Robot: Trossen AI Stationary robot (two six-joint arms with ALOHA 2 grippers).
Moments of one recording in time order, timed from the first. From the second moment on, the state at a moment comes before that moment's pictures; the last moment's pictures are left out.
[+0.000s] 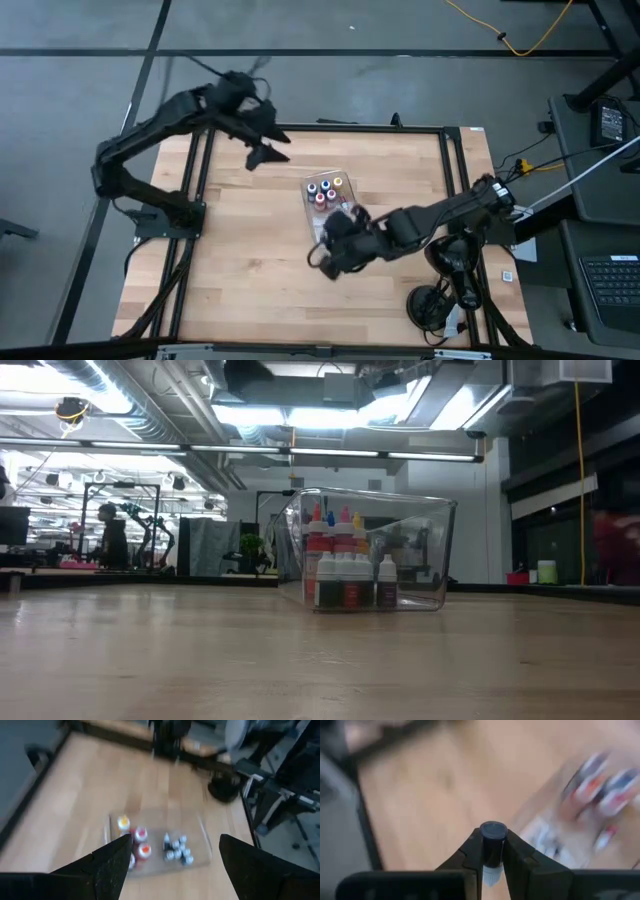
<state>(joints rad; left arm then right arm) 0.49 1.34 1.58 -0.95 0.50 0.05 0.42 1.87 1.87 -0.98 0.40 0.86</state>
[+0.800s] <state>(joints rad) 0.49 1.20 1.58 -0.26 0.57 -0.15 0.17 1.87 2.32 -0.54 0.66 0.14</state>
